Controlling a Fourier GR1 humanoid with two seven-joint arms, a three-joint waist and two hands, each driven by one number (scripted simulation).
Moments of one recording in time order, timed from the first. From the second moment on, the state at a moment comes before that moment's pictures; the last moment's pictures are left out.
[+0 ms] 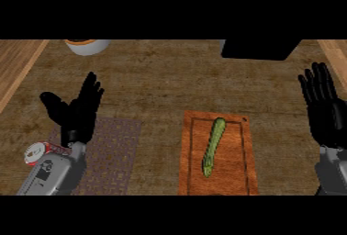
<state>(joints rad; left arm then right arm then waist) -0.27 0.28 -0.22 -1.45 0.32 0.46 0.19 -0.19 -0.40 0.01 -1.45 -0.42 -0.13 -0.20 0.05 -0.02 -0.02</state>
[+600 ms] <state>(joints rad) -0.19 0.39 -0.16 -1.52 0.34 0.32 0.14 -0.15 -0.44 0.16 -1.53 -0.16 -0.15 -0.27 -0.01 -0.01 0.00</state>
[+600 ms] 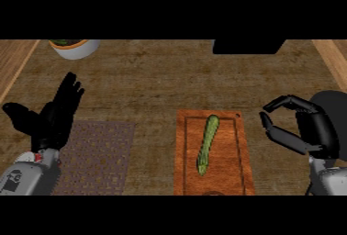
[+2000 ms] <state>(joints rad) -0.19 0.36 -0.12 -1.55 0.31 0.25 0.17 -0.39 -0.65 0.49 -1.73 0.34 0.29 0.43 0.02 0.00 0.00</state>
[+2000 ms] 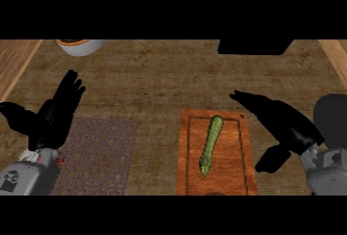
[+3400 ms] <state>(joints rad) -0.16 0.29 -0.03 -1.58 0.24 0.18 0.20 -0.48 -0.26 0.61 -1.69 0.69 0.66 0.76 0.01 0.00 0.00</state>
